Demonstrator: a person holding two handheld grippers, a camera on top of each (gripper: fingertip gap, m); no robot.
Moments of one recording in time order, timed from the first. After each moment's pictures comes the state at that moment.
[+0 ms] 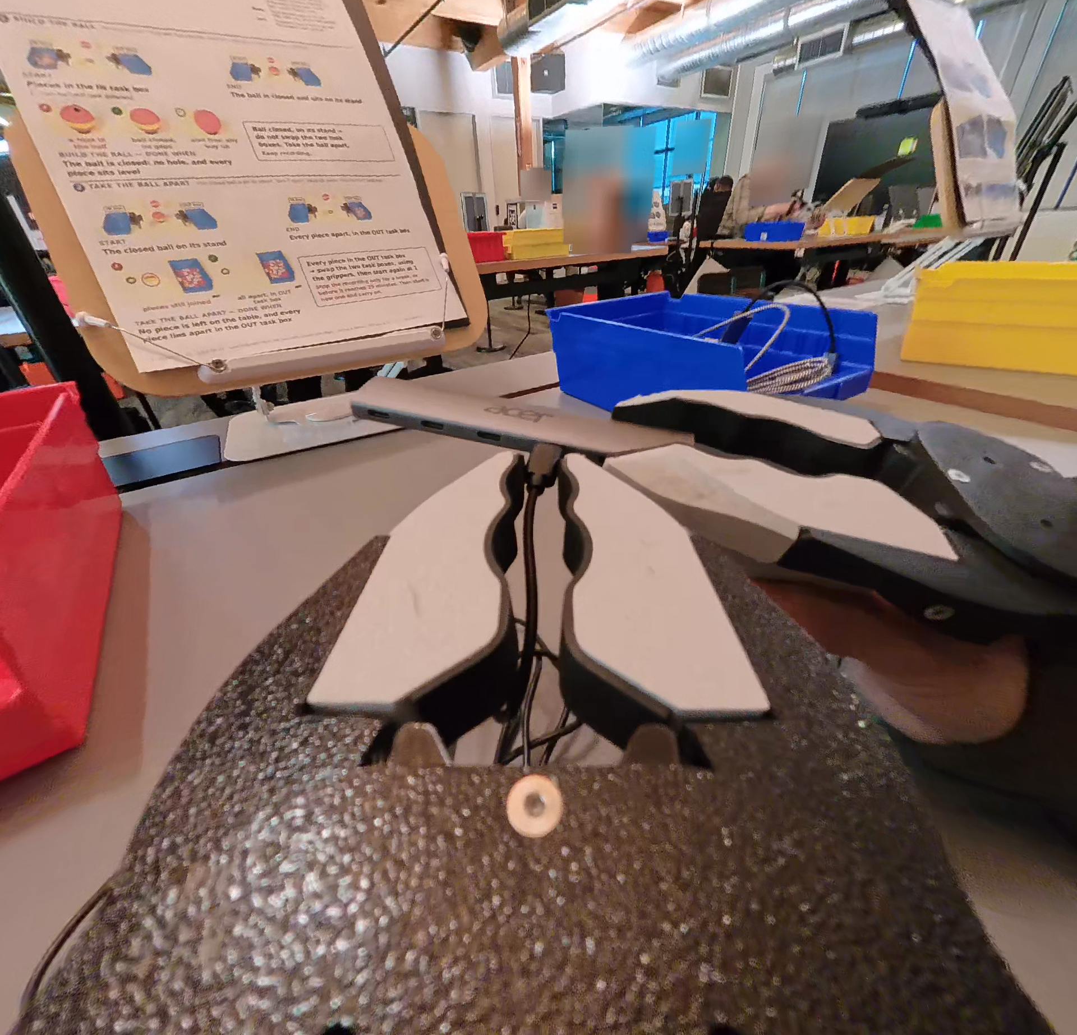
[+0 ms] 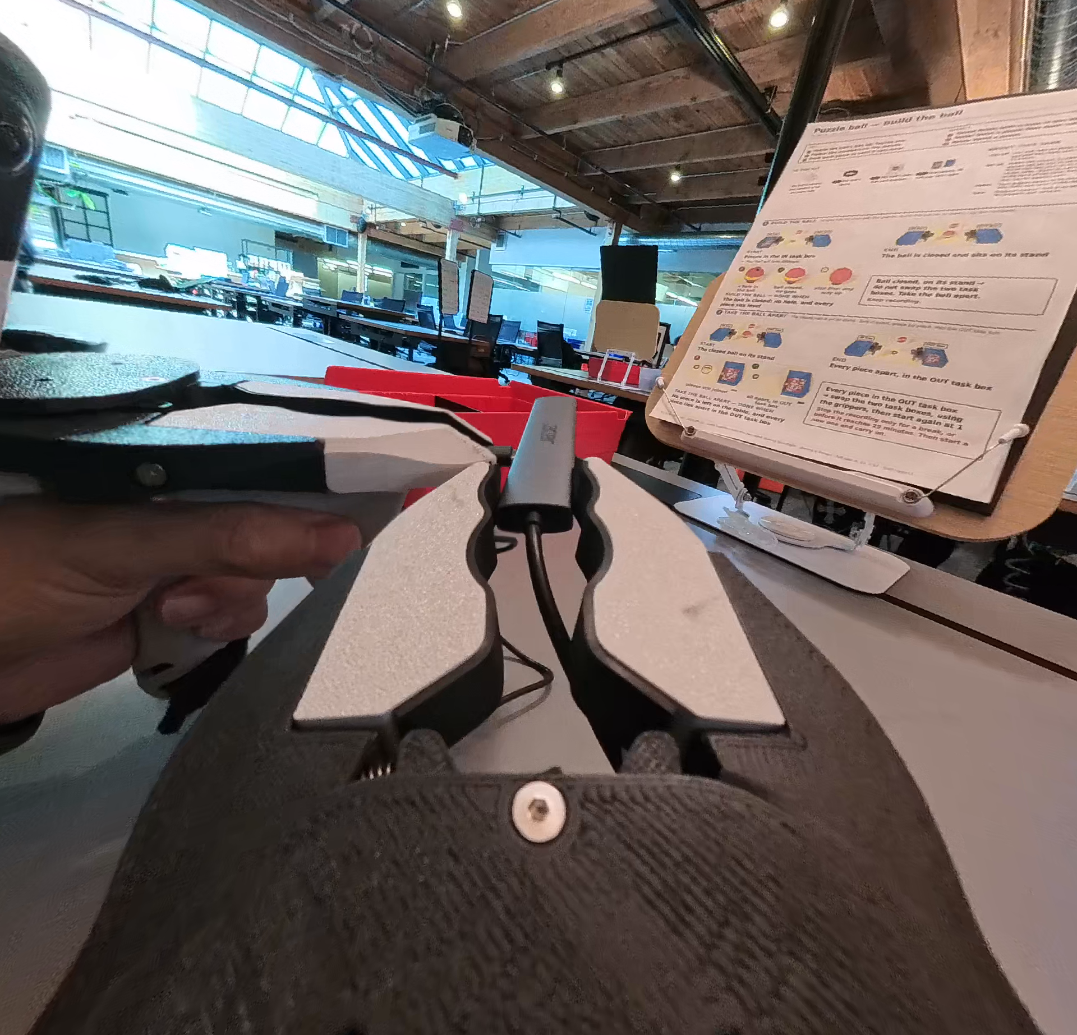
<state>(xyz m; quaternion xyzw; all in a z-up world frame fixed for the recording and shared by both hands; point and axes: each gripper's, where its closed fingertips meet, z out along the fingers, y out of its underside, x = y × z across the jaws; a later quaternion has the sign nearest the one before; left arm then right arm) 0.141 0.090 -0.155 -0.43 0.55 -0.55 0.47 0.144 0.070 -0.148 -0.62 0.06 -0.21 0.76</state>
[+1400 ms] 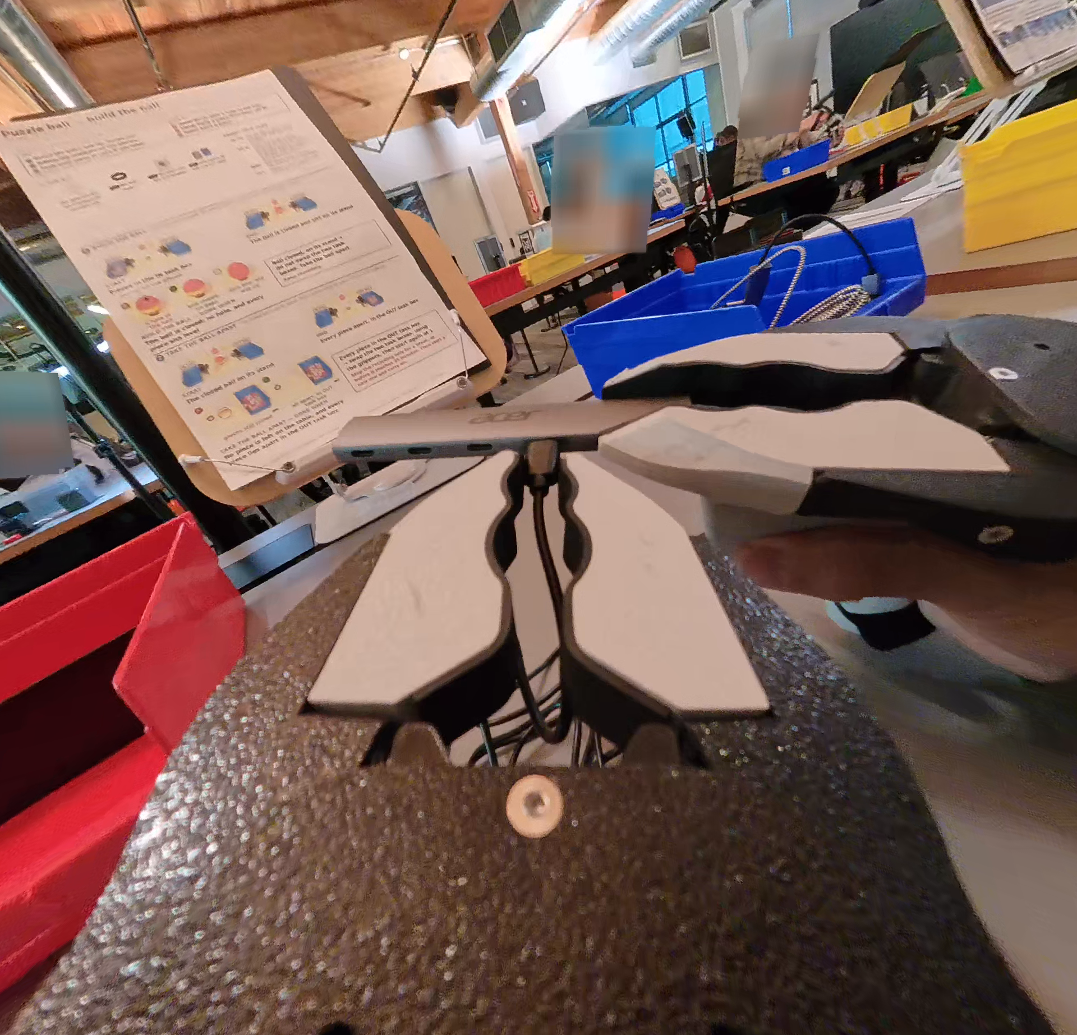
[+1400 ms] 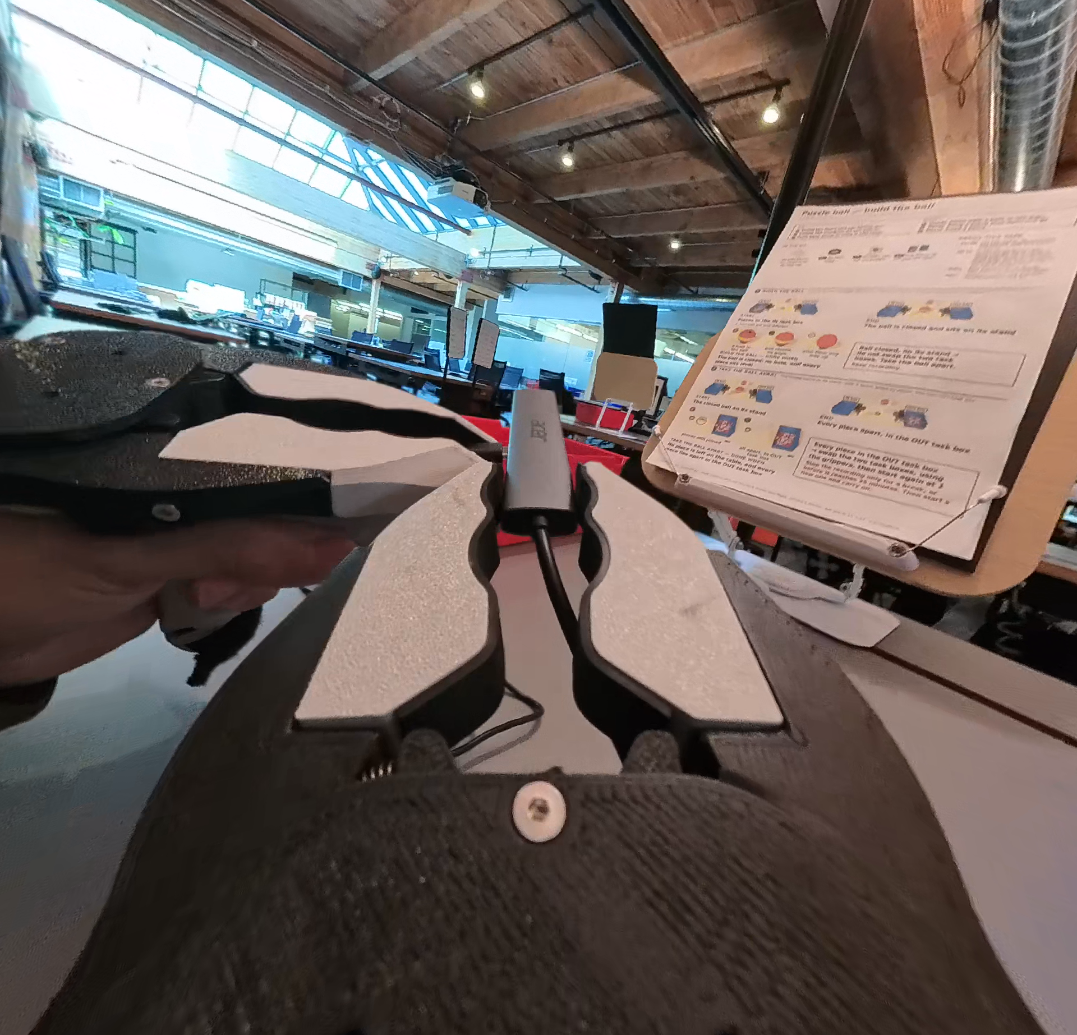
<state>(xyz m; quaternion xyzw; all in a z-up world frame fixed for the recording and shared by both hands) 0.137 0.084 -0.145 -0.33 0.59 -0.48 0.56 0.138 0.065 -0.137 -0.58 0.03 -0.22 0.78</state>
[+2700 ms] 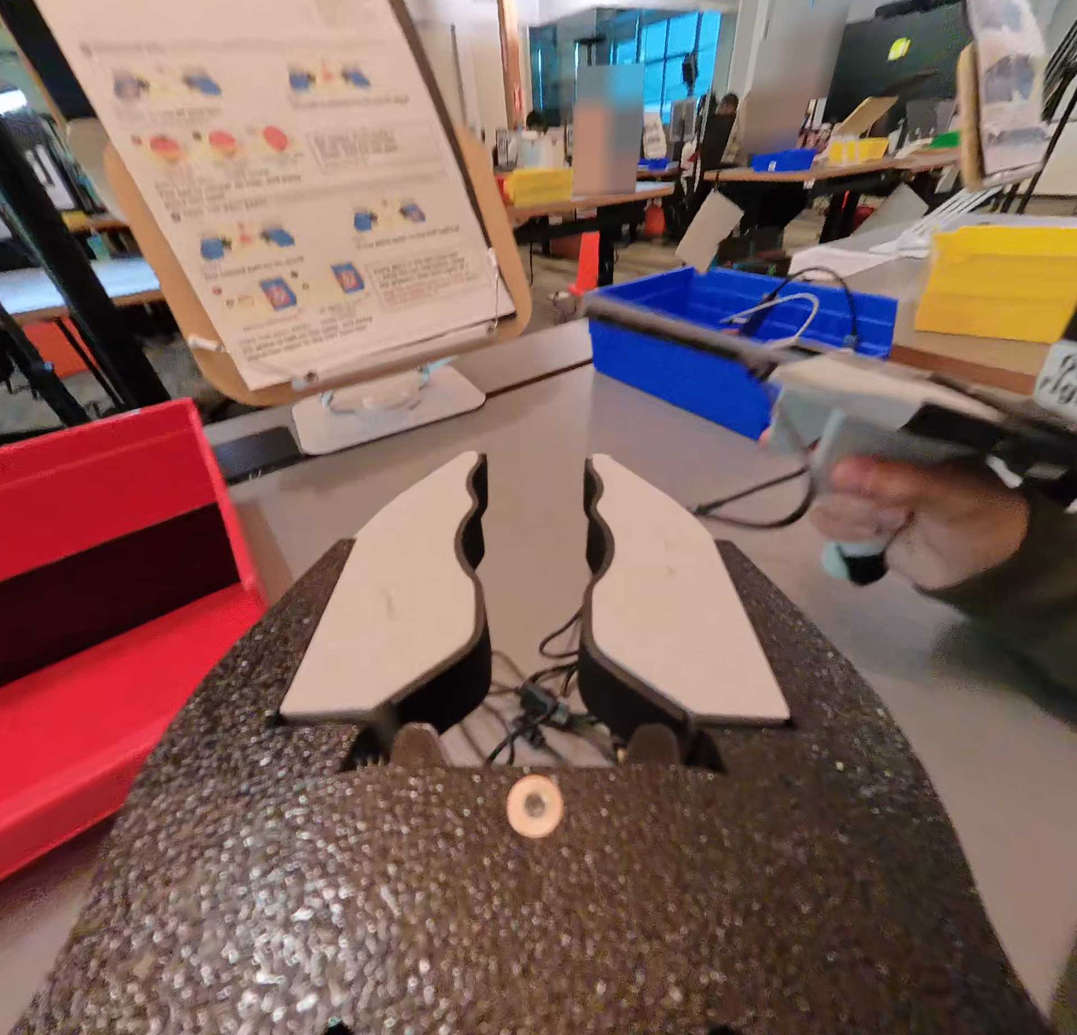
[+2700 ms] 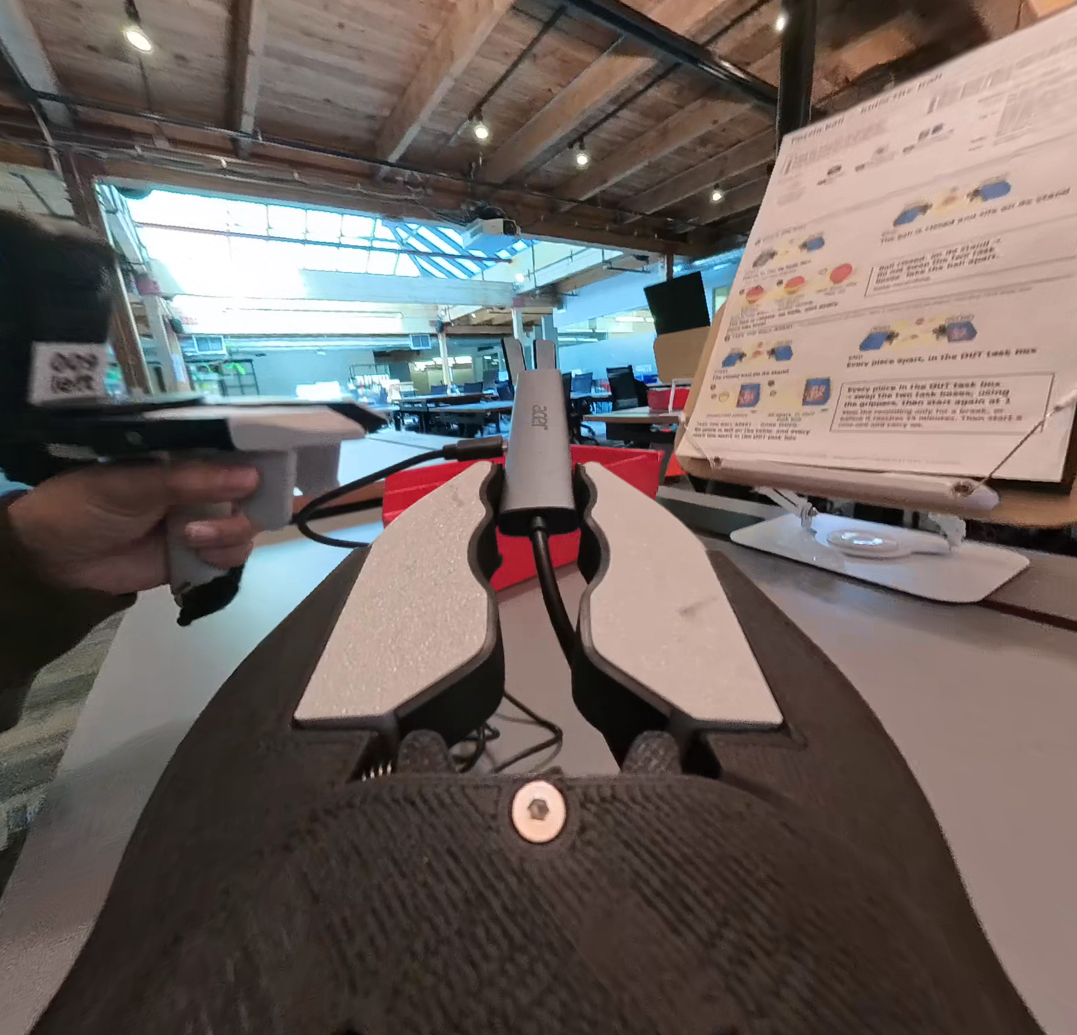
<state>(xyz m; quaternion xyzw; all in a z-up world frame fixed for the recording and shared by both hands) 0.119 0.151 -0.104 -0.44 0.59 -0.52 0.44 0.175 0.039 -0.109 -0.57 0.10 -0.08 0.81</state>
